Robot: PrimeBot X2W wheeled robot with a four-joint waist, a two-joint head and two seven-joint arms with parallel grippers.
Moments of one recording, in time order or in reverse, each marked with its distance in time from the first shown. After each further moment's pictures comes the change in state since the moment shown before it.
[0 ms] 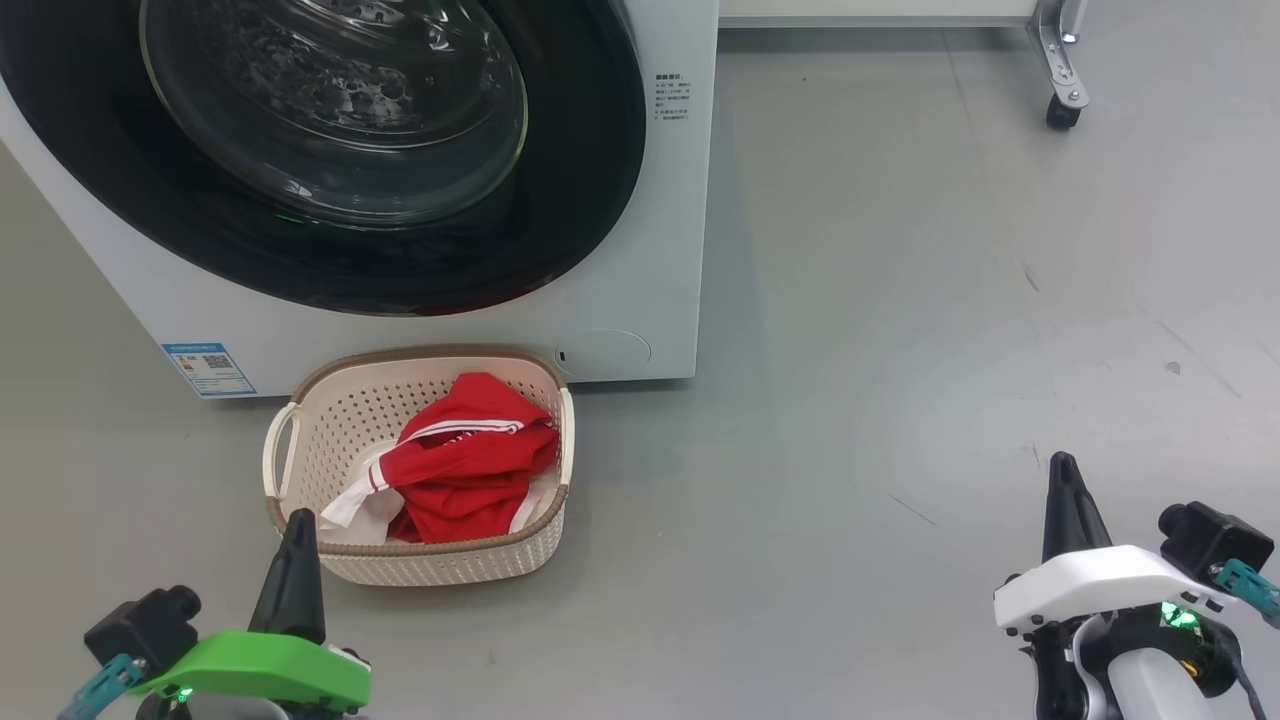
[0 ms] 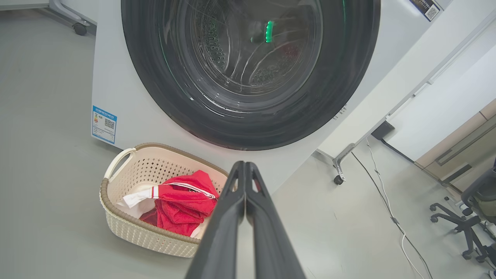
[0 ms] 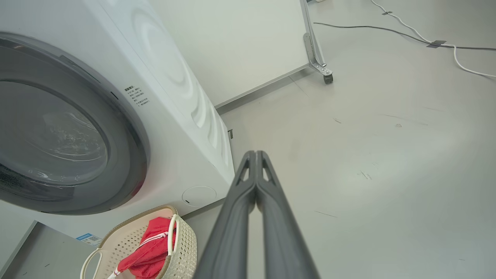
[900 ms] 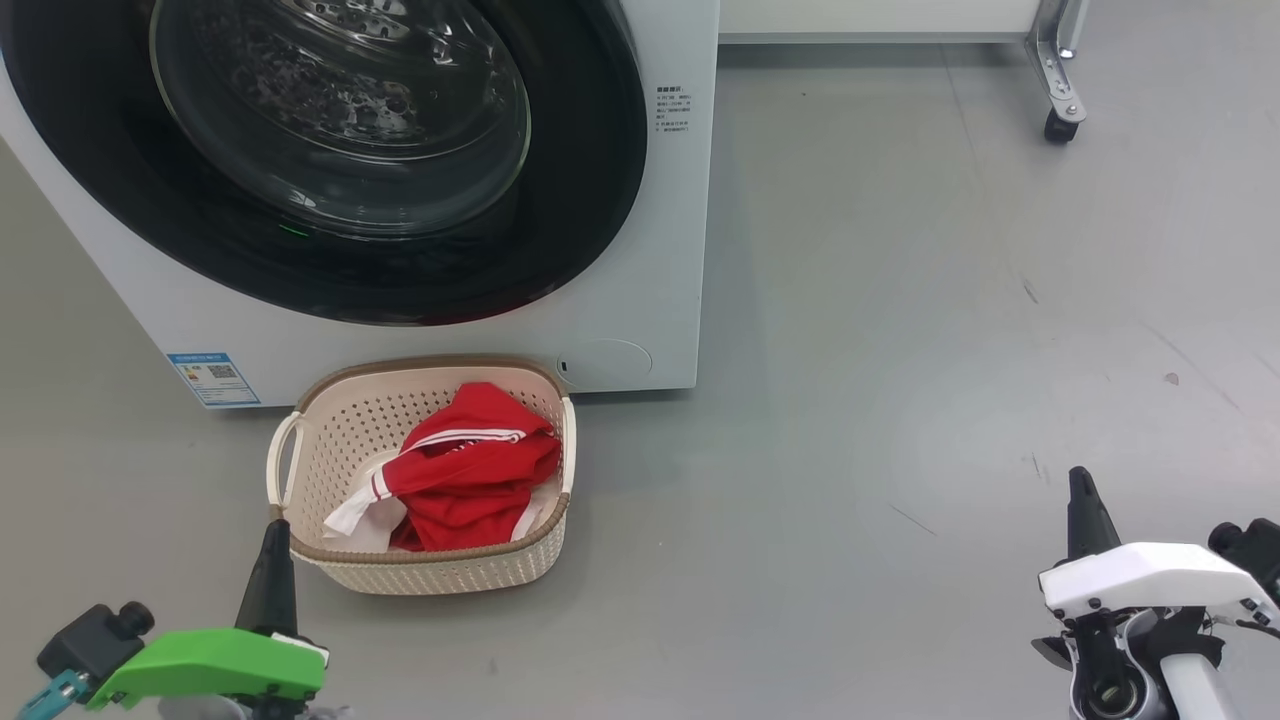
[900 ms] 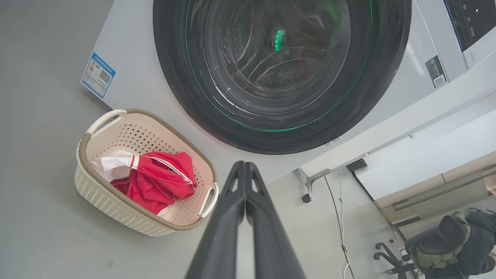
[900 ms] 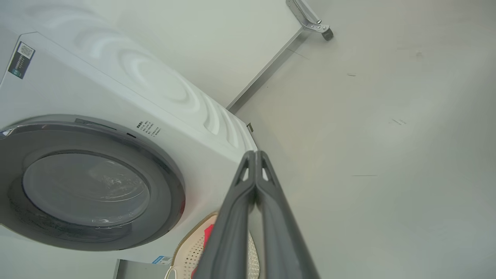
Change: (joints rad) left arm 0.000 0.001 0.049 -0.002 -0.309 0.000 0.093; right arm -0.004 0.002 -0.070 0.004 0.354 0.044 0.094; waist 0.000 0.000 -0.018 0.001
